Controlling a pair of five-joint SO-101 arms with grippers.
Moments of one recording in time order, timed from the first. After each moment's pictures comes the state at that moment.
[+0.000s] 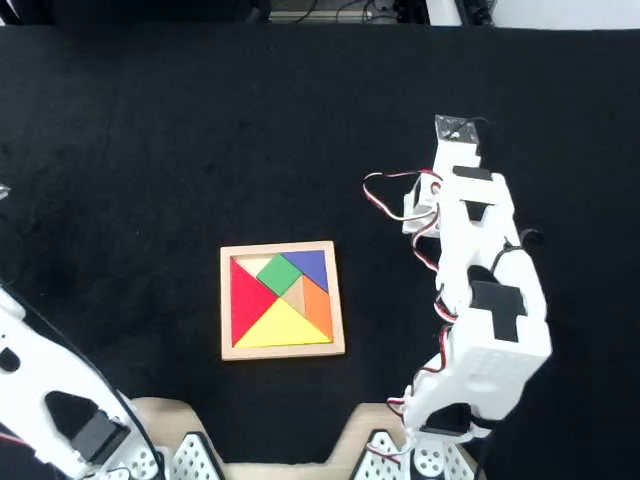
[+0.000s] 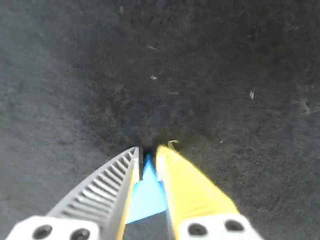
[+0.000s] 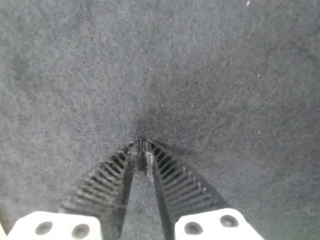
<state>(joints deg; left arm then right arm) -57.2 63.9 -61.8 101.0 -84.8 7.8 16.9 18.5 52.3 1.7</state>
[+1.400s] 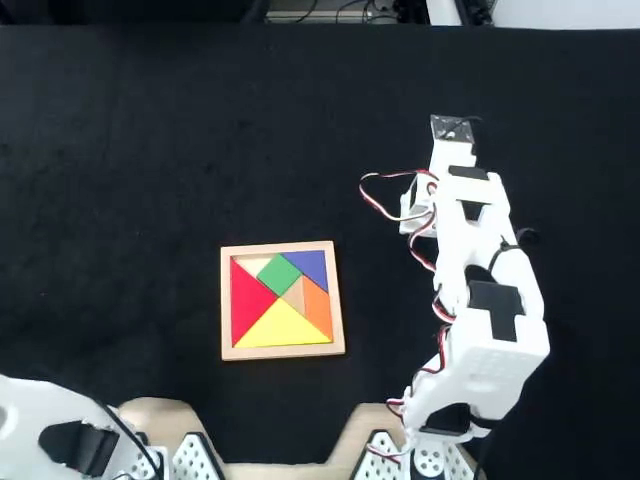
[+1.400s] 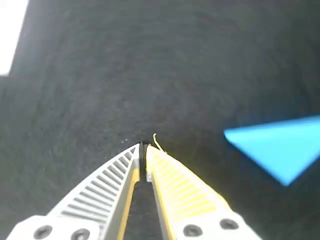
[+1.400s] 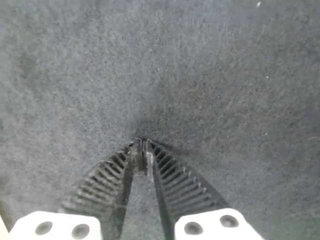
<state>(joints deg) -75.7 33.1 -6.8 55.3 -37.0 6.9 17.1 18.5 52.3 1.7</state>
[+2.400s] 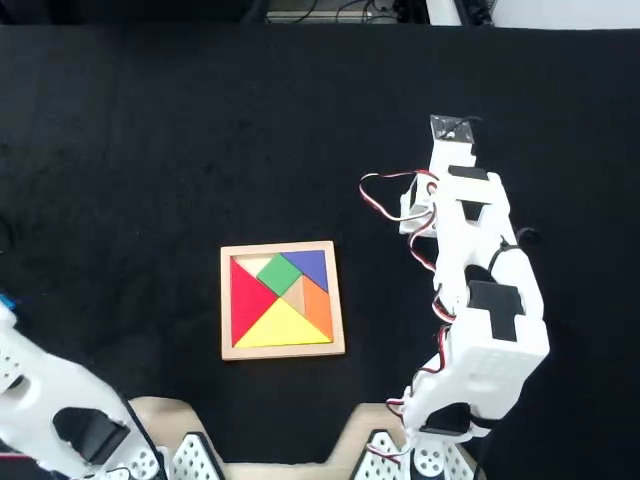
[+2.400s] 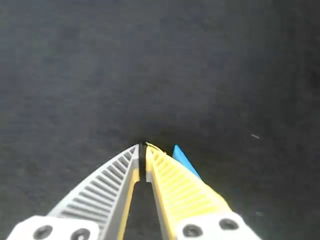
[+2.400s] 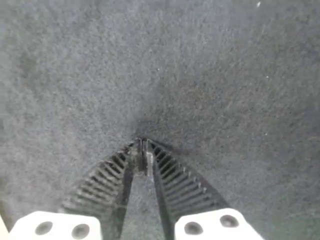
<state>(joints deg) -56.3 33.1 -7.2 65.9 -17.0 6.9 17.1 18.5 52.3 1.7</state>
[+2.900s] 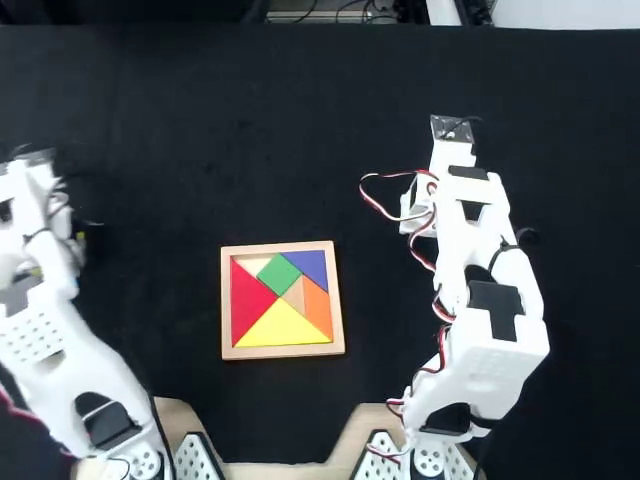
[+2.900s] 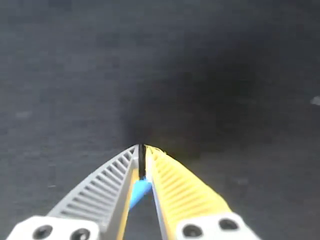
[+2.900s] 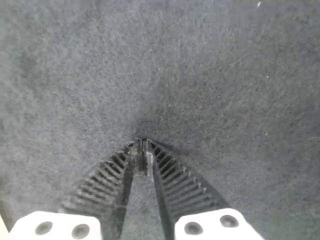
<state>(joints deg) -32.3 33.0 -7.2 80.9 -17.1 6.9 17.1 18.5 52.3 1.7</state>
